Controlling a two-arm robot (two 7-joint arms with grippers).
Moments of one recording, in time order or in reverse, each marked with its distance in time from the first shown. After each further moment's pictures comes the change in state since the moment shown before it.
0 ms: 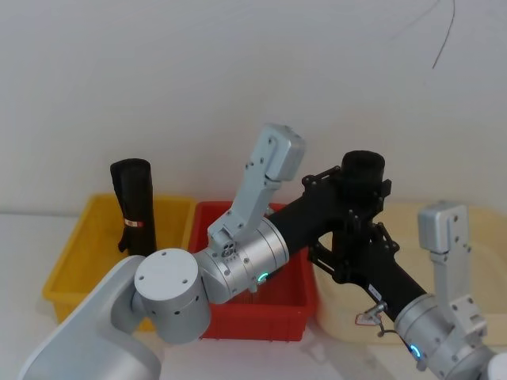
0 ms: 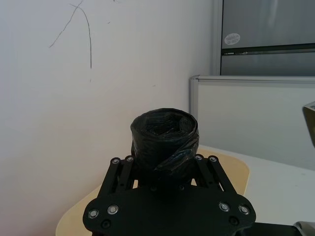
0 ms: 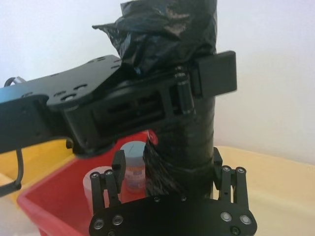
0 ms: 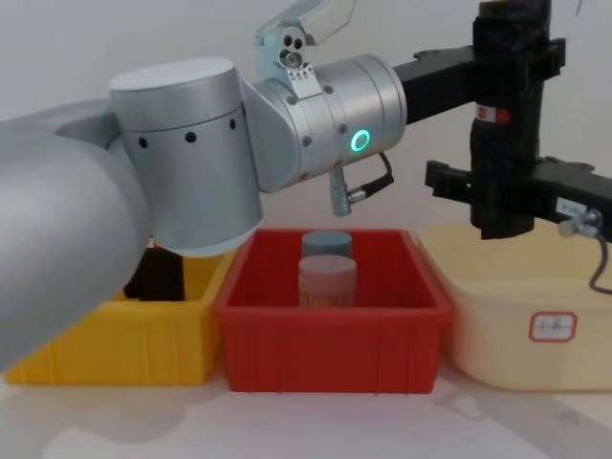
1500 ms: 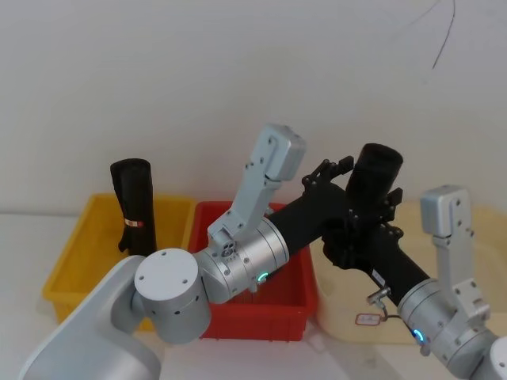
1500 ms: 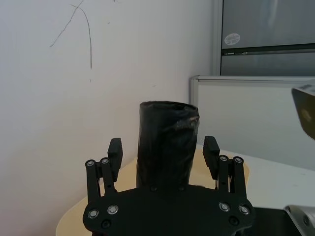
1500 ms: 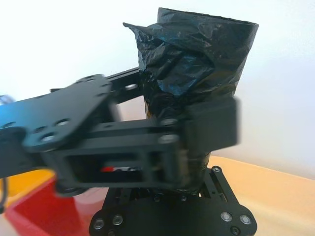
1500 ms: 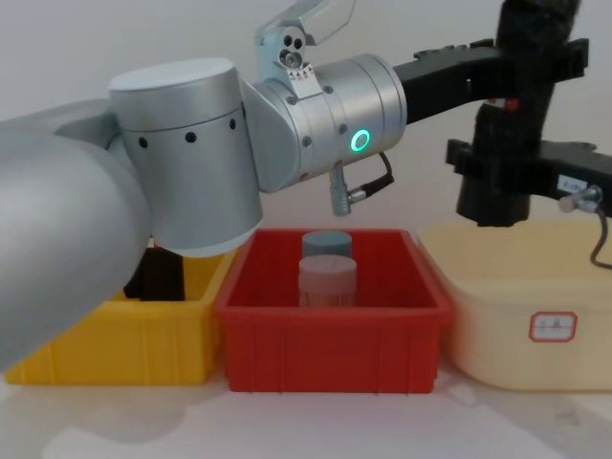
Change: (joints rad) left arm 0.000 0.000 0.000 0.000 0.000 0.000 0.000; right arm 0.035 -0.011 0.014 0.010 -0.019 0.019 0.004
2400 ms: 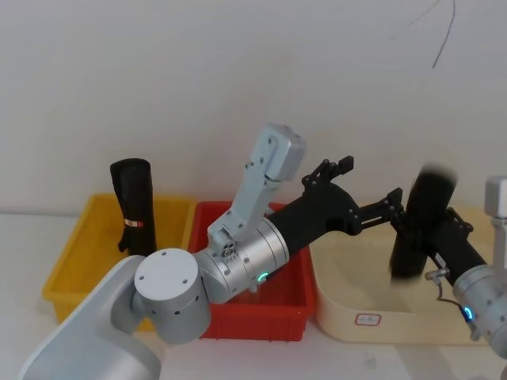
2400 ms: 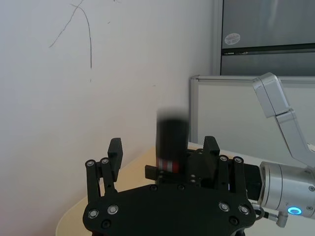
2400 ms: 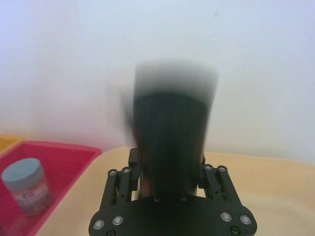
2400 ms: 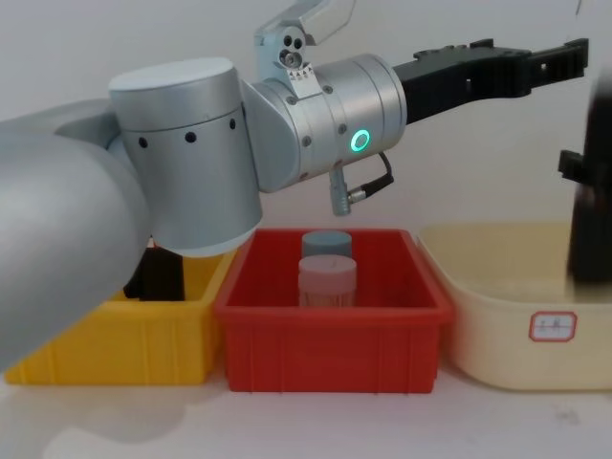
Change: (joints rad) left arm 0.000 0.000 0.000 0.000 0.000 0.000 0.000; right arm 0.062 -0.006 0.137 0.127 0.001 0.029 -0.105
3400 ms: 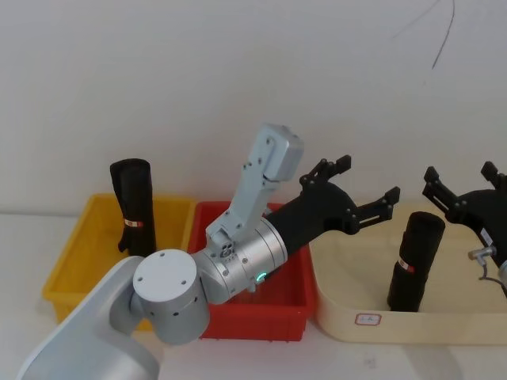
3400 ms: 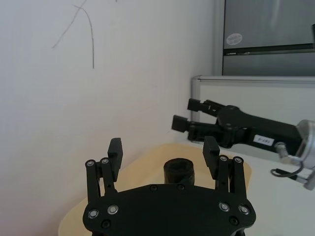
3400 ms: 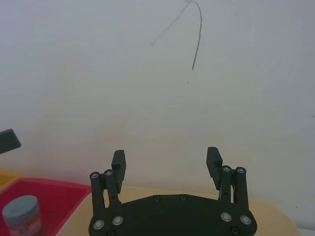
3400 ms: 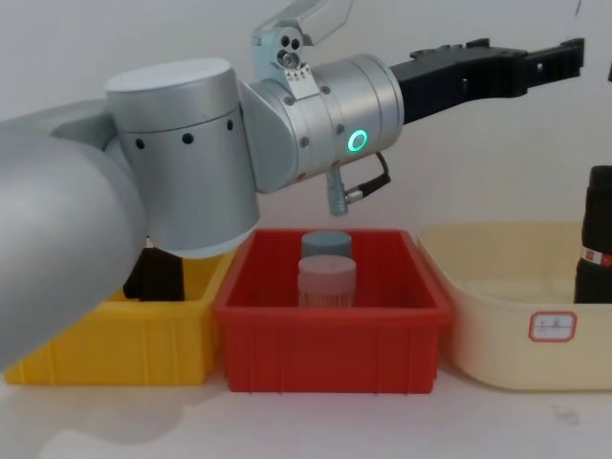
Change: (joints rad) left arm 0.004 0.004 0.000 -0.006 0.002 -0.004 0.010; right arm -0.075 0.027 0.085 -0.196 -0.002 -0.017 0.007
